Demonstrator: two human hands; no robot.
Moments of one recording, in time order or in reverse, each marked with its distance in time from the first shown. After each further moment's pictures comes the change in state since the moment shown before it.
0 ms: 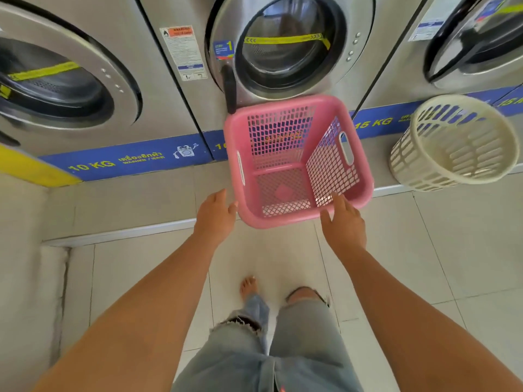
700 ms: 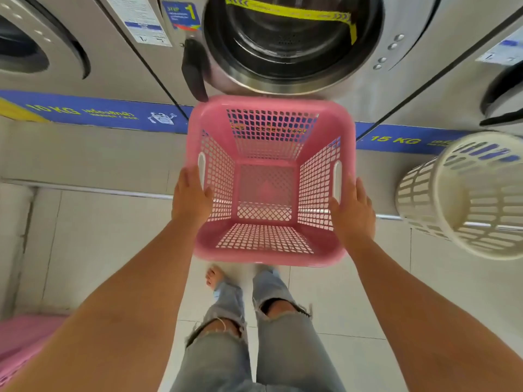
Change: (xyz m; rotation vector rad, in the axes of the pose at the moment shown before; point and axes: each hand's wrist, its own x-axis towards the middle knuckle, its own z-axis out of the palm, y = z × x) left_hand 0.148 0.076 0.063 -0.109 0.110 -0.358; right_hand 0.246 0.074 -0.022 -0.125 -0.183 -0.069
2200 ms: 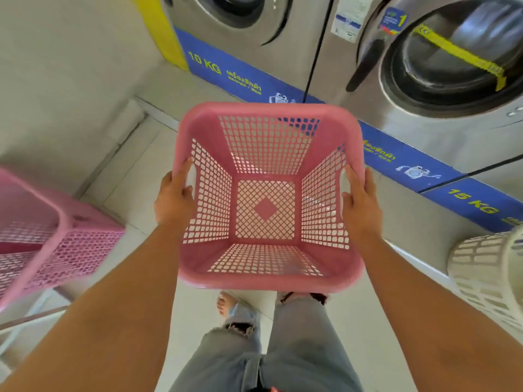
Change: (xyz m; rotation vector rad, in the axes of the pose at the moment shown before) left_hand -0.228 -0.259 -0.075 -0.290 0.453 -0.341; right_hand -0.183 -0.130 0.045 0.100 -0.004 -0.522
